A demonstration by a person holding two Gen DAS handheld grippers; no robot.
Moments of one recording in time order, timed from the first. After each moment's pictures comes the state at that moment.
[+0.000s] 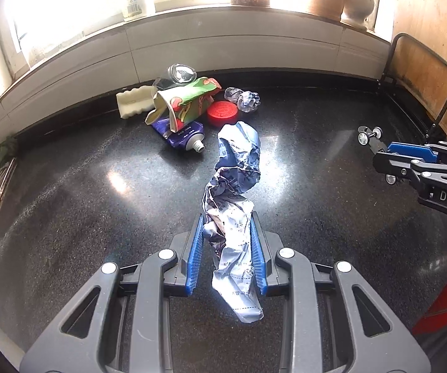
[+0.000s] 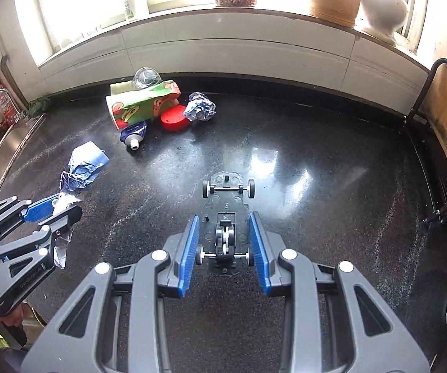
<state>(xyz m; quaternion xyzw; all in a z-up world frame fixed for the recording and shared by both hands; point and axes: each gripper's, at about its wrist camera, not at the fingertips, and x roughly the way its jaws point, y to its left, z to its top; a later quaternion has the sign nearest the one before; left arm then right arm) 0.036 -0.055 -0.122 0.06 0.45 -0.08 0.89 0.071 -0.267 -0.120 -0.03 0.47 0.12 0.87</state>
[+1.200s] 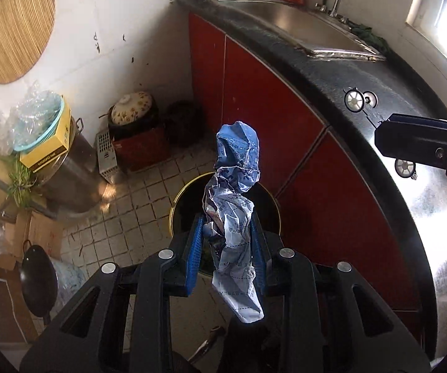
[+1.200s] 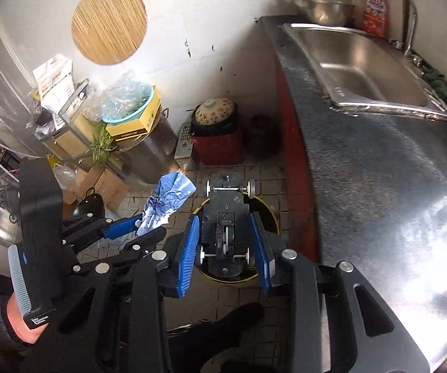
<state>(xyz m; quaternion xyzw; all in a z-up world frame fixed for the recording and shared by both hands) -0.314 0.316 -0.195 -0.28 0.44 0.44 0.73 -0.186 0.260 -0.137 -0.29 0.41 0.68 0.54</state>
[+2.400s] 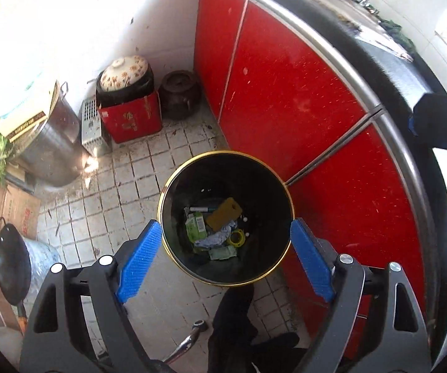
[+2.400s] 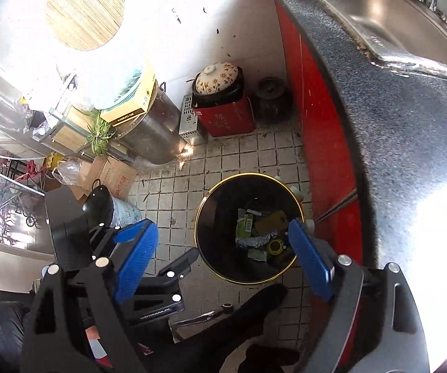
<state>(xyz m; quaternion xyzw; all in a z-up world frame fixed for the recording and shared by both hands) -0.319 0.360 -0.262 -0.34 0.44 0.41 0.72 -0.185 0.324 -0.195 -0.30 0.49 0.65 0.51</state>
